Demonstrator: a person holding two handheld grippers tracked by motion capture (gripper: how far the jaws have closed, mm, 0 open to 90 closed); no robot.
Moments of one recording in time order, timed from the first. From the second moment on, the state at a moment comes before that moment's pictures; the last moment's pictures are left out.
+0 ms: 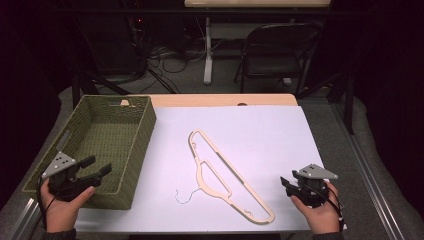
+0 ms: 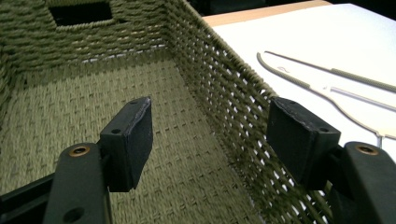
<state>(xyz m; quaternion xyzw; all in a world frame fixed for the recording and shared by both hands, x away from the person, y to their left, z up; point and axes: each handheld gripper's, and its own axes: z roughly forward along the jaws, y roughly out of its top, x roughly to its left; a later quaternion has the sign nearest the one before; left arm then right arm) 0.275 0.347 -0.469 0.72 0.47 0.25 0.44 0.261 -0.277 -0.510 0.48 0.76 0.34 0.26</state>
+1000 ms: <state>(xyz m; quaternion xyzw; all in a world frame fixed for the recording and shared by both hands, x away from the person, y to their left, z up) 0.264 0.341 -0.458 0.72 0.47 0.25 0.45 0.286 -0.269 -0.491 0.48 0.81 0.27 0.21</state>
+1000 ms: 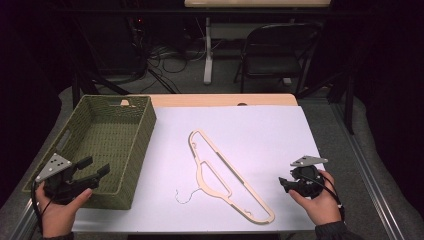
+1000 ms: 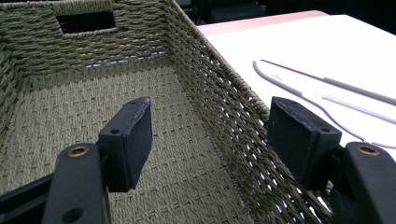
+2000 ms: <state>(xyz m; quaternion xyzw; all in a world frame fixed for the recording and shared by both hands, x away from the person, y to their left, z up) 0.261 0.328 -0.454 0.73 0.45 0.25 0.45 0.345 -0.128 -0.446 0.38 0.89 0.23 0.13</state>
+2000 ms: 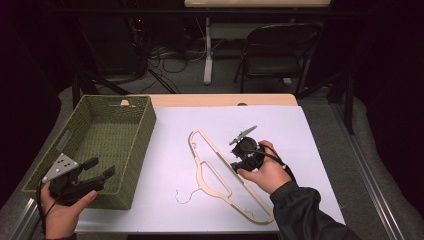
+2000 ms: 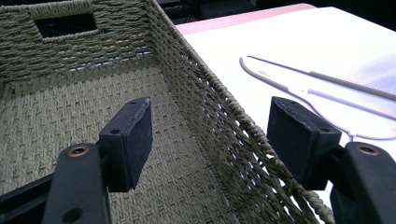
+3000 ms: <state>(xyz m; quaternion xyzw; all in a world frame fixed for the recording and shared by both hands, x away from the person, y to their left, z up) 0.261 0.331 -0.456 0.73 0.45 0.24 0.46 0.383 -0.093 -0.479 0.40 0.91 0.15 0.03</state>
